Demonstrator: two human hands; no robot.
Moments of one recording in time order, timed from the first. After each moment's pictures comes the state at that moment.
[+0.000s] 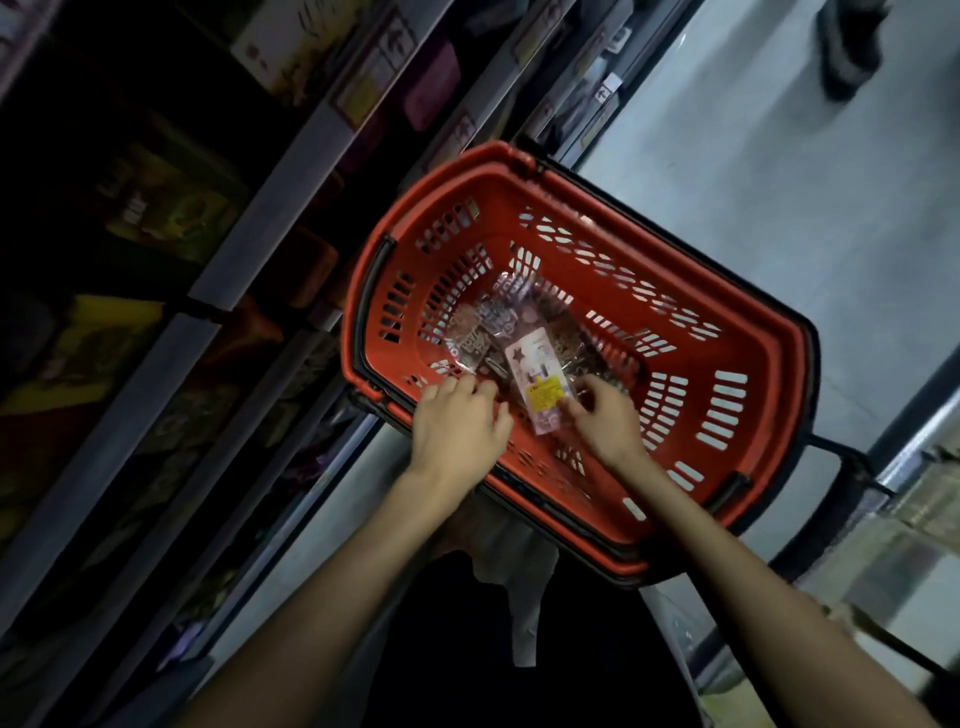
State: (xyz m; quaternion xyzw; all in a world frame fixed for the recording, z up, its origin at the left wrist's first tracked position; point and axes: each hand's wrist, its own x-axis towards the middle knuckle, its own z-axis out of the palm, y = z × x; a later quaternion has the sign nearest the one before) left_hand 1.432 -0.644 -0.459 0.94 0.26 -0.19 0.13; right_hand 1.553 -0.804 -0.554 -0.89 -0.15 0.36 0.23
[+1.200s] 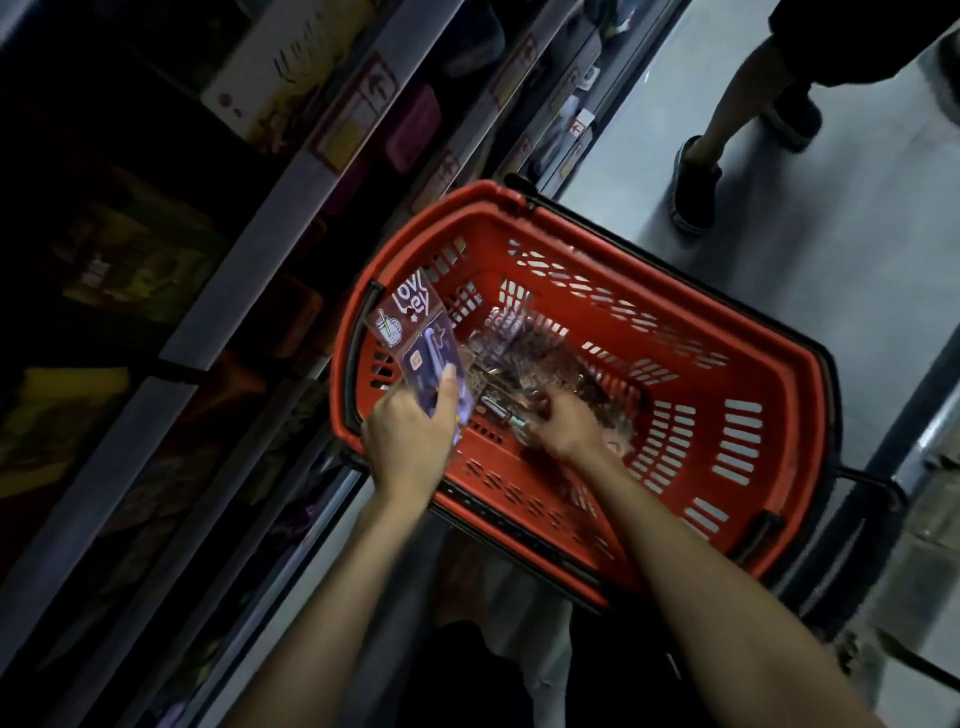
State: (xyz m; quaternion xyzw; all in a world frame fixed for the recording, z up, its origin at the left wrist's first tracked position) left_hand 1.450 -0.595 -0.450 0.80 0.50 0.03 0.33; right_hand 1.557 -0.744 -0.619 -0.87 -0.15 0.43 0.17
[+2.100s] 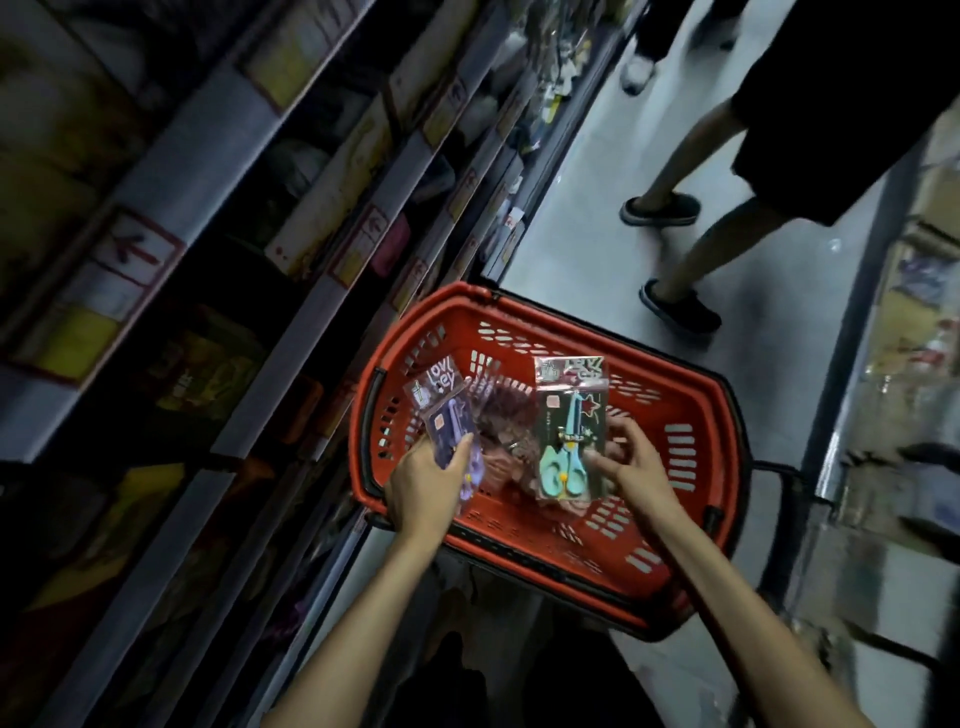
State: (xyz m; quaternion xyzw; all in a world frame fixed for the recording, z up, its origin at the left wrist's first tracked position) left_hand 1.445 -0.583 -0.440 0.81 0.44 -0.04 0.38; right_hand 1.563 -0.810 -0.453 -0.76 0.09 0.34 0.55
